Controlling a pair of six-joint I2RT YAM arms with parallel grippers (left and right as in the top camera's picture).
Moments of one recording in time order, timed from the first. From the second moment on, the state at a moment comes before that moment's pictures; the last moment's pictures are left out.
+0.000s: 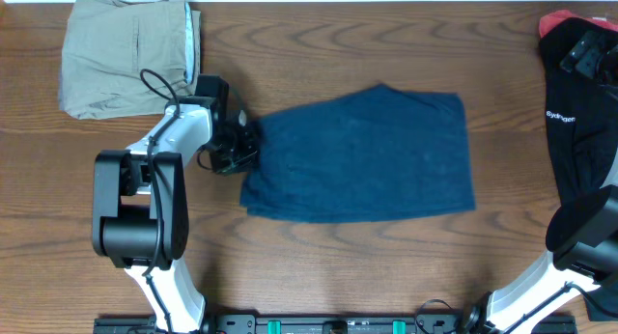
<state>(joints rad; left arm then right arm) -0.07 1.97 1.23 -0.86 0.34 -0.38 -0.39 1.95 2.01 -1.18 0.18 0.33</state>
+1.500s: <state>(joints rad) -0.59 1.96 1.78 -1.15 0.02 -0.63 -0.39 1.95 2.01 -1.18 0.18 0.33</state>
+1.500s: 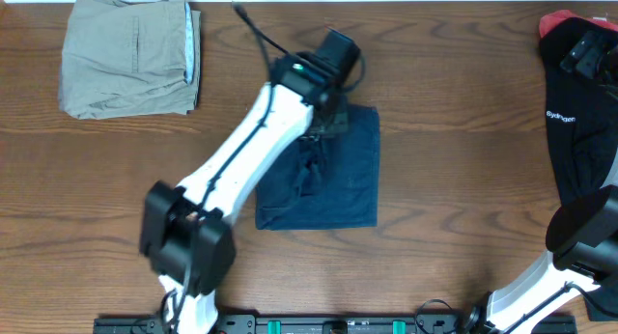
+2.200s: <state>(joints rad) -0.63 2.09 1.78 -1.13 0.06 -0.67 -0.39 1.95 2.01 -1.18 0.18 0.33</state>
